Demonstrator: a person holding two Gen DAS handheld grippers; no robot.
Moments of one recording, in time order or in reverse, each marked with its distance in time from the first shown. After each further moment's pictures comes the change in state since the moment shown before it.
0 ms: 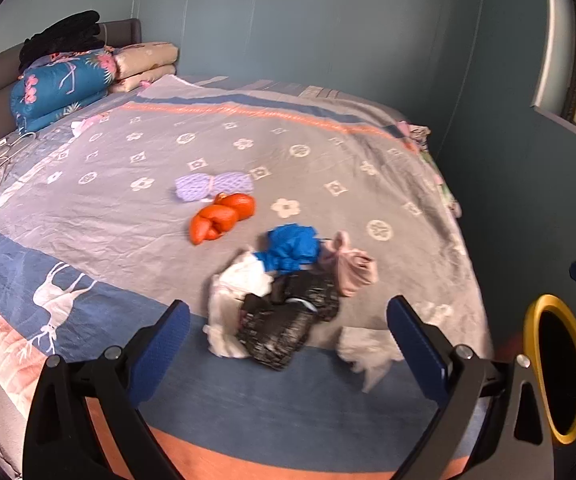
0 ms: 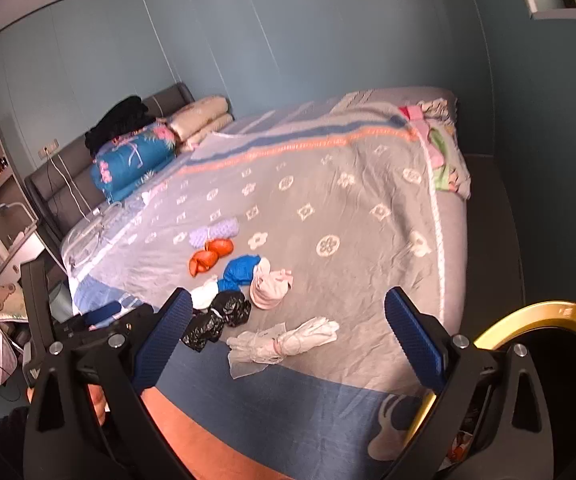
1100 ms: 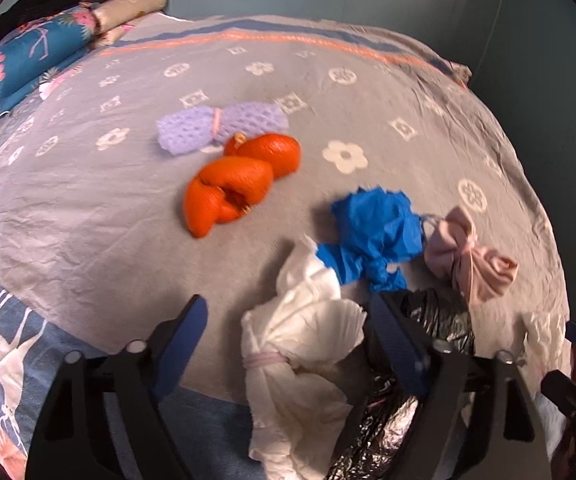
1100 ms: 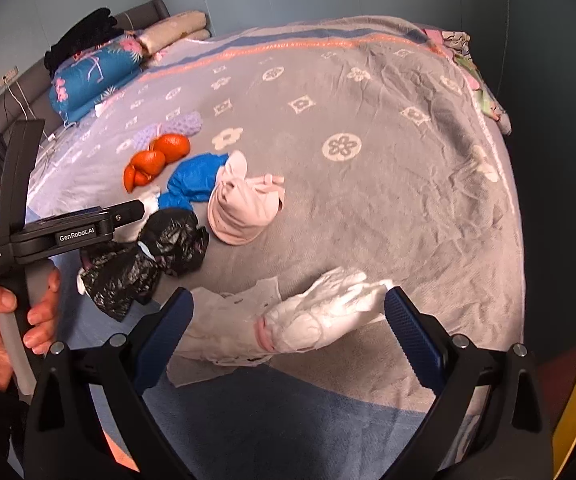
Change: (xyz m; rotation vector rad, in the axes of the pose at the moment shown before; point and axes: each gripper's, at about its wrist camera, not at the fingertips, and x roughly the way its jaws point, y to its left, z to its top) left arm 0.157 0.046 0.020 0.046 0.241 0.012; right arm 0.179 0.024 -0.061 -0.082 0.263 -0.141
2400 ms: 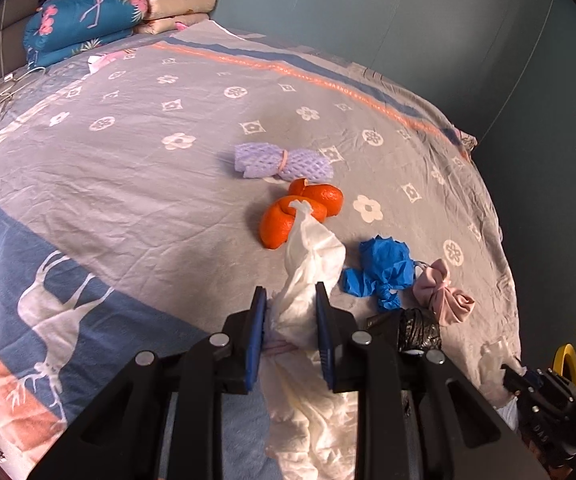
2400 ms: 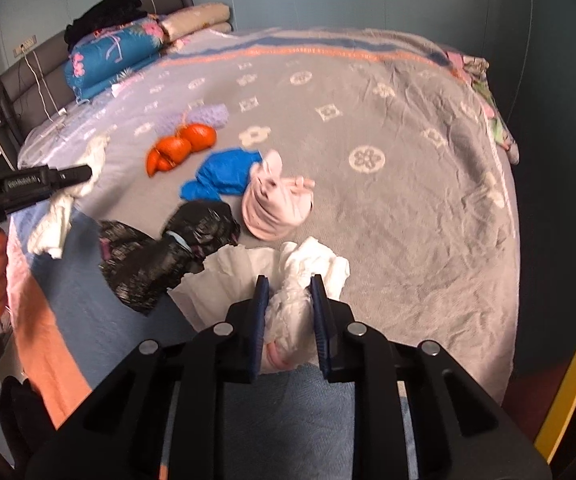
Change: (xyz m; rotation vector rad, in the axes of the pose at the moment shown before) left arm -0.079 0.065 -0.010 -0.214 -0.116 -0.073; right arm -0.023 0.030 -0.003 -0.109 -0.034 -0.014
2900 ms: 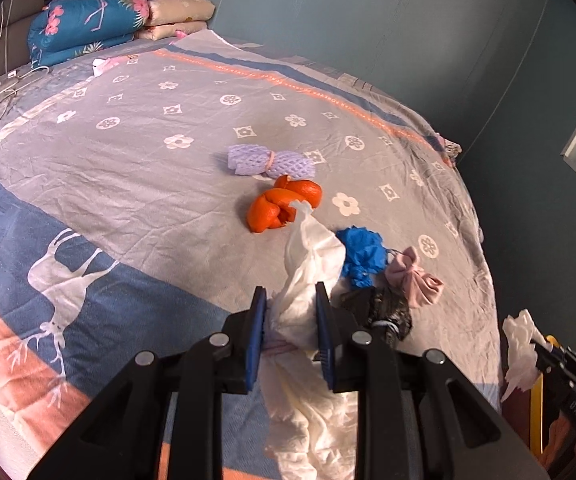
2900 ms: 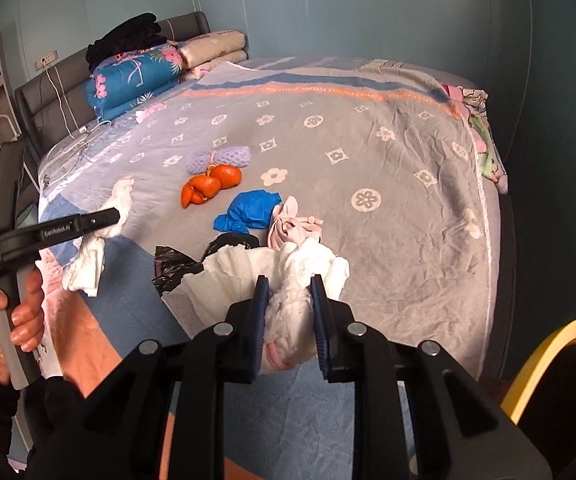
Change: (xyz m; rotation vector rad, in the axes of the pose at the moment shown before) left arm -0.039 -0.011 -0.027 -0.004 -0.036 -0.036; right arm -0.073 0.000 0.009 -0.014 -0.086 0.049
